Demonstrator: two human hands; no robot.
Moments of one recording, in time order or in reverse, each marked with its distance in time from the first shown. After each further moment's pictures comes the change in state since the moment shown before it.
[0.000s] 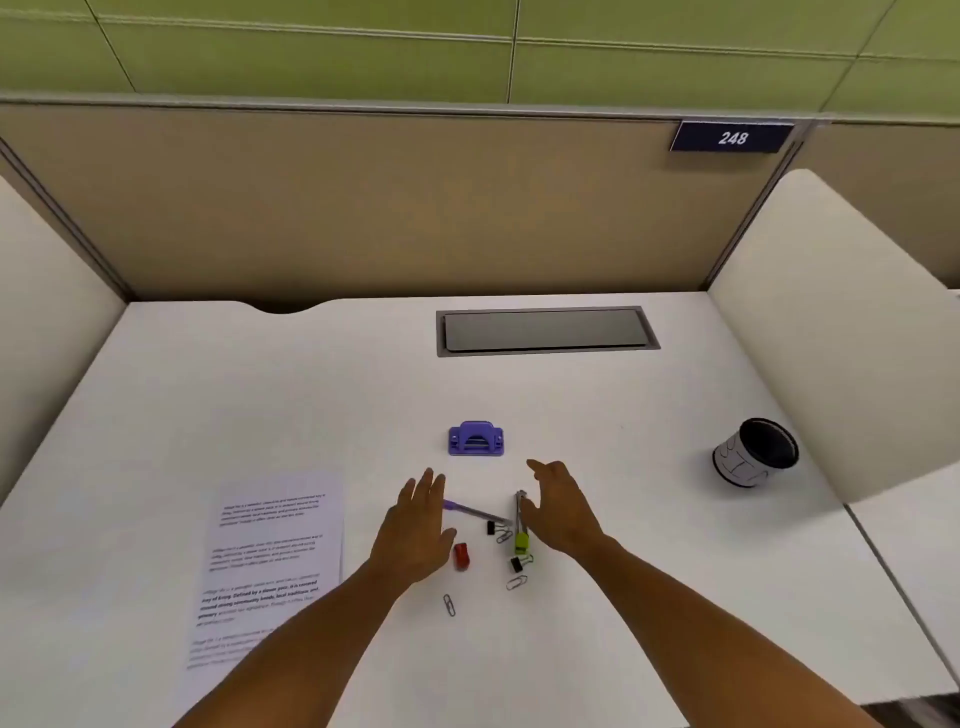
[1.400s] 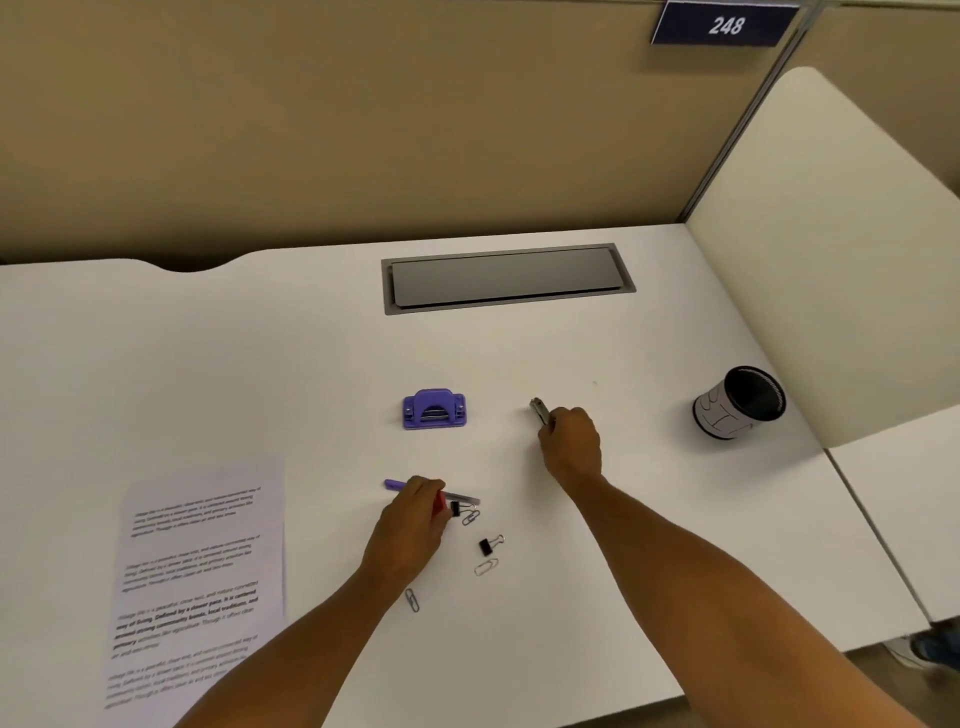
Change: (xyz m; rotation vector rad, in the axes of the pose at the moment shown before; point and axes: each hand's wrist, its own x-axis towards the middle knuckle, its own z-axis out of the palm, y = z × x) left_hand 0.036 0.024 0.054 -0.360 0.011 0.007; right_hand 0.076 0.065 -0.010 -0.048 0.261 0.333
